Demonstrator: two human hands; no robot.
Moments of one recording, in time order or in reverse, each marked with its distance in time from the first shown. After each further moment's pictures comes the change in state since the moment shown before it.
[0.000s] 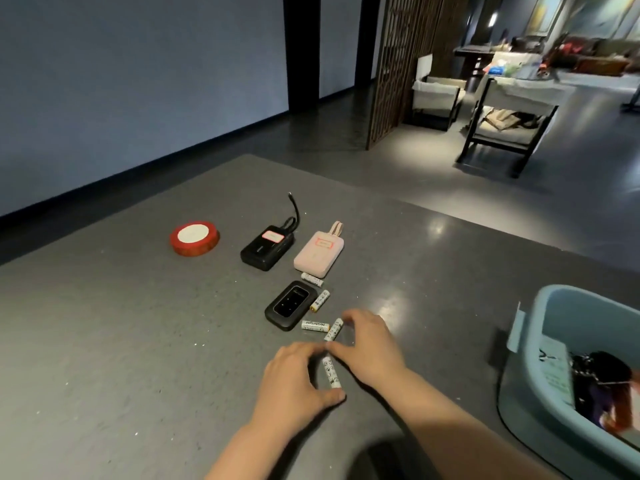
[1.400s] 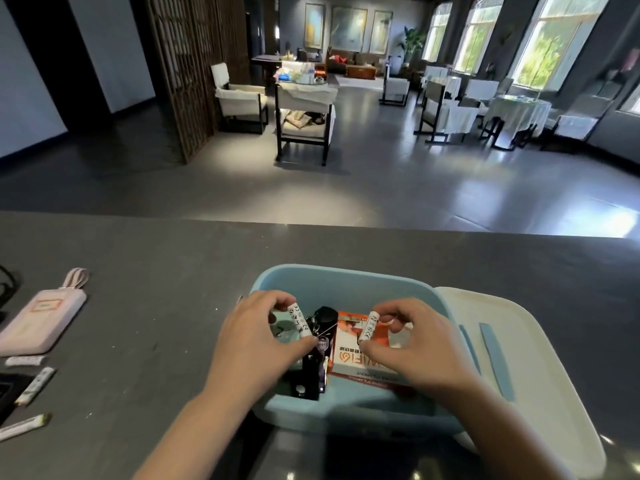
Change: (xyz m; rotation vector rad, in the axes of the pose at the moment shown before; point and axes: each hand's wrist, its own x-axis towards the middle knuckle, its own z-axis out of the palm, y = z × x) left_hand 0.022 0.285 0.097 -0.209 -0.084 0.504; right_hand -0.211 0.195 -0.261 0.070 0.506 0.375
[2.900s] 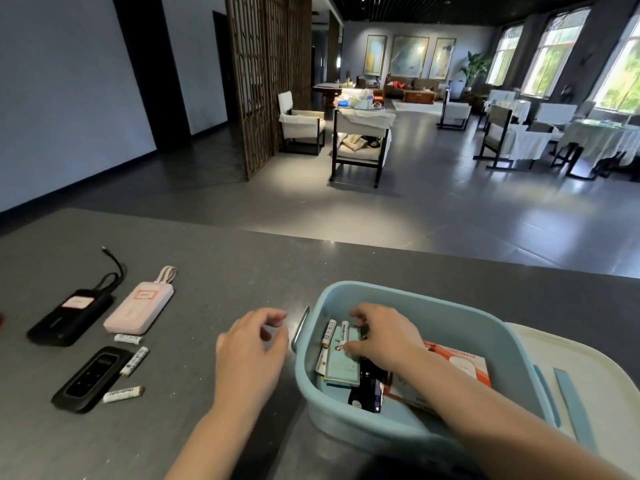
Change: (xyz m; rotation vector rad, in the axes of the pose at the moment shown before) left_hand -0.022 -0.048 -0.044 0.012 0.312 -0.243; right_hand 0.082 -0.040 0.100 -0.303 -0.337 -0.129
